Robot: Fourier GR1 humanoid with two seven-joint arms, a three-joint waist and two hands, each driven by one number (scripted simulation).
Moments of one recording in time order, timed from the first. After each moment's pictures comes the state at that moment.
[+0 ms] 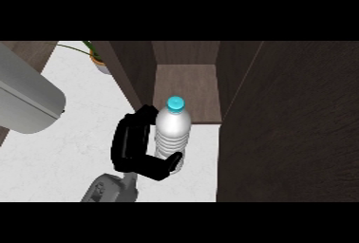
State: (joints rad) left arm -0.21 0.00 -0.37 -1.48 0.40 0.24 -0.39; right arm 1.07 -0.14 -0.13 -2.41 -0.23 0.58 -0.46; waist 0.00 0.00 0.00
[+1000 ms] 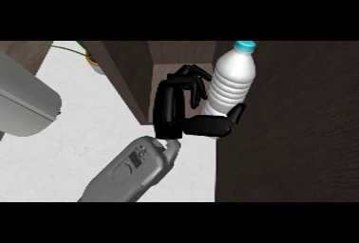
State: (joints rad) left arm -0.67 0.00 -0.55 -1.35 0.41 0.79 -0.21; right arm 0.98 -0.15 -0.22 -2.40 -0.27 0.60 -0.40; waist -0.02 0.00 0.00
